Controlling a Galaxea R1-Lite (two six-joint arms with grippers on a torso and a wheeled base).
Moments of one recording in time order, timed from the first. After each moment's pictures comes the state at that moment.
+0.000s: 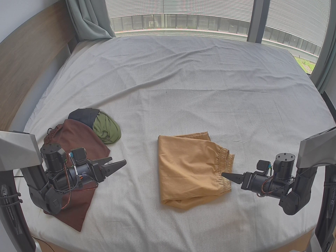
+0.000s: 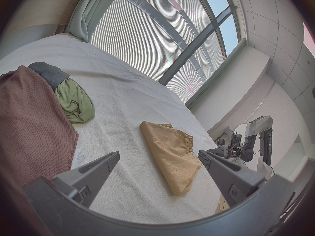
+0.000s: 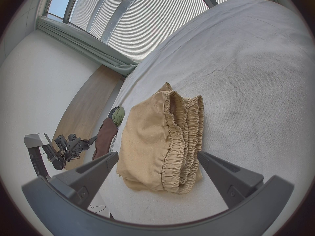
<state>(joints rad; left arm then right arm) -0.10 2.16 -0.40 -1.54 -0.69 -0.34 0.24 2.27 -0.33 -1.54 0.46 0.55</state>
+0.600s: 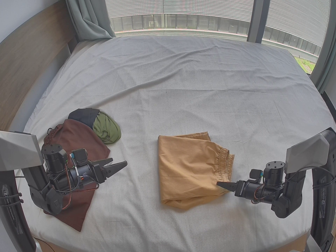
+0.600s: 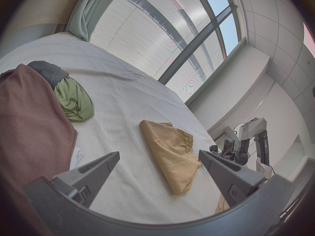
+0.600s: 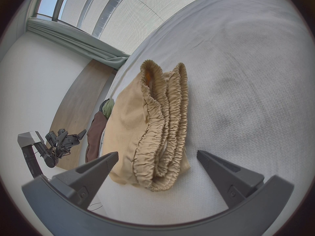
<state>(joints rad) -0.11 2.17 -0.40 -1.54 -0.69 -0.33 0.25 2.42 -0.38 -1.54 0.45 0.56</state>
